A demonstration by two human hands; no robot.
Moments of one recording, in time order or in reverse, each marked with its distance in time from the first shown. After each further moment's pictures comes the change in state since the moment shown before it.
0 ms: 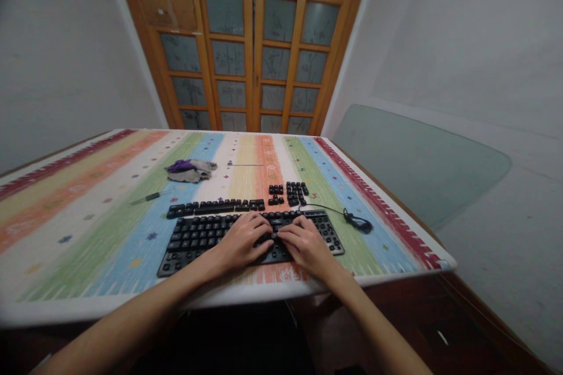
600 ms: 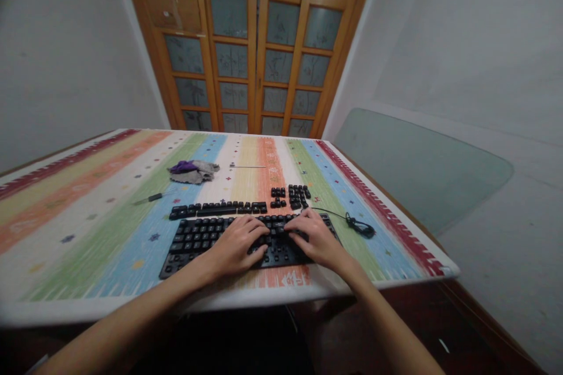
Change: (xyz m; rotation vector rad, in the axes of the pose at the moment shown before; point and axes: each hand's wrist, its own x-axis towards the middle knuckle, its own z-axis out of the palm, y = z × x) left_hand -0.012 0.001 -0.017 0.001 0.008 -0.017; right_hand 0.016 0.021 -0.022 0.153 -0.074 0.069
